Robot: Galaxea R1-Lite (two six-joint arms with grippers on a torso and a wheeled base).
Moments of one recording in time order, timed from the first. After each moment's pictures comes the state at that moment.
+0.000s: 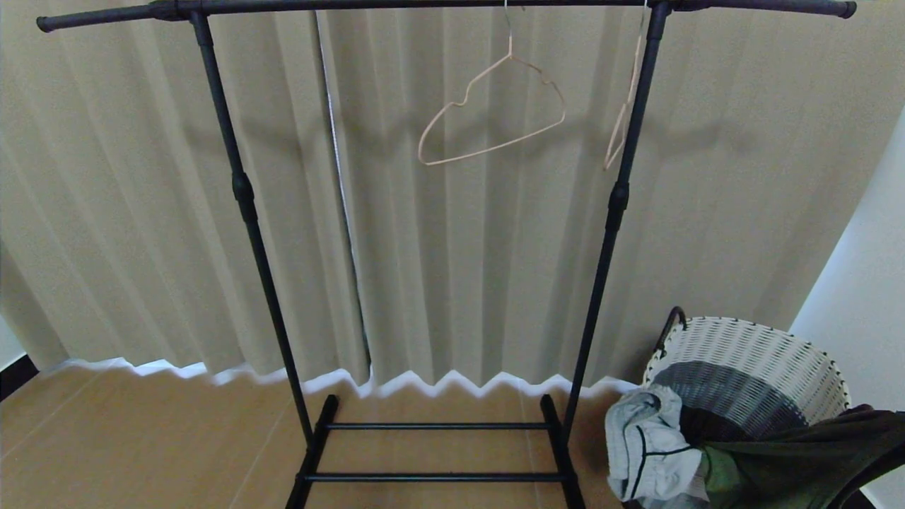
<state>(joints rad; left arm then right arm) 0.00 0.01 0.00 -0.03 -0.09 0.05 -0.11 0.82 -0.18 -0.33 -0.04 -0.50</state>
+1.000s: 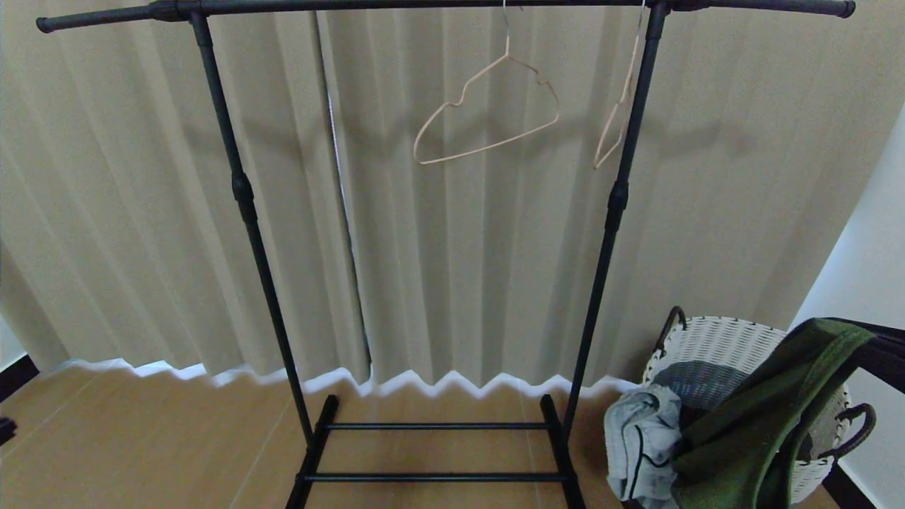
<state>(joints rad) -0.05 0.48 -0.34 -0.19 -0.54 0.05 0.27 0.93 -0.56 -0.15 0.16 -0.18</state>
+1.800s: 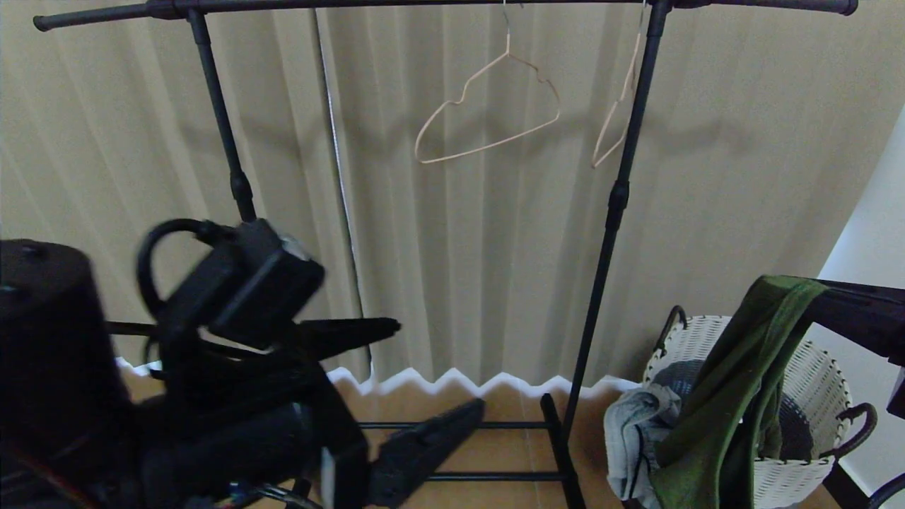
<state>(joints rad) -0.91 1.36 -0.66 -0.47 0.00 0.00 0.41 1.04 -0.69 -0.16 0.16 -0.03</state>
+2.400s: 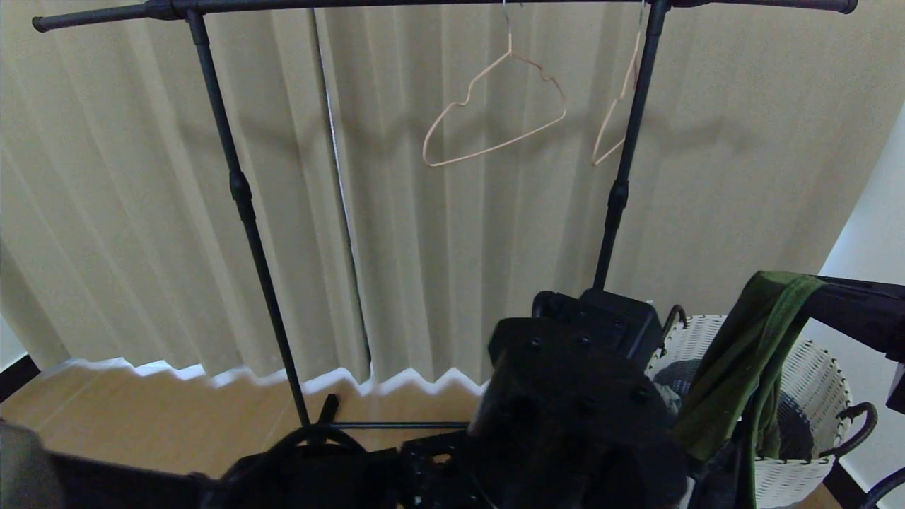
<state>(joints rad) -1.17 1.91 -1.07 -0.53 0.20 -0.29 0.43 1.04 -0.70 -0.17 0.16 0.00</state>
